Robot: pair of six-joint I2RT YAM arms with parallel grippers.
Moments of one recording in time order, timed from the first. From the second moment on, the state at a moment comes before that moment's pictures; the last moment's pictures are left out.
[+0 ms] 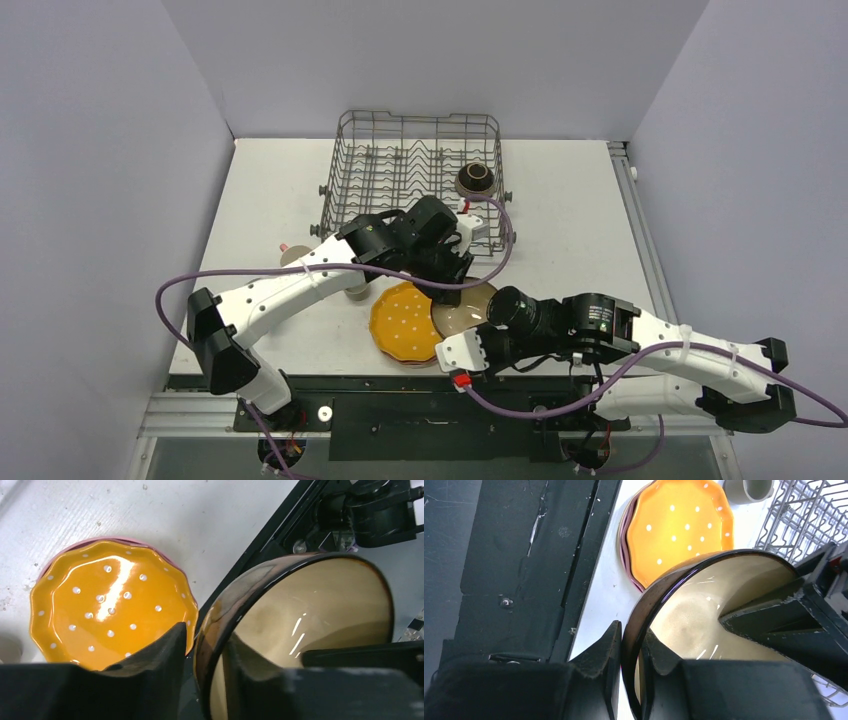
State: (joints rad) left arm -0.99 1.56 1.56 -0.93 0.20 -0.31; right arm 1.32 0.98 1.16 -1.03 -0.12 -0.67
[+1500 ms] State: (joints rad) left arm -0.57 1.12 0.91 -0.15 0.44 -0.85; right arm 0.97 0.76 0.82 -0.20 0.26 1.03
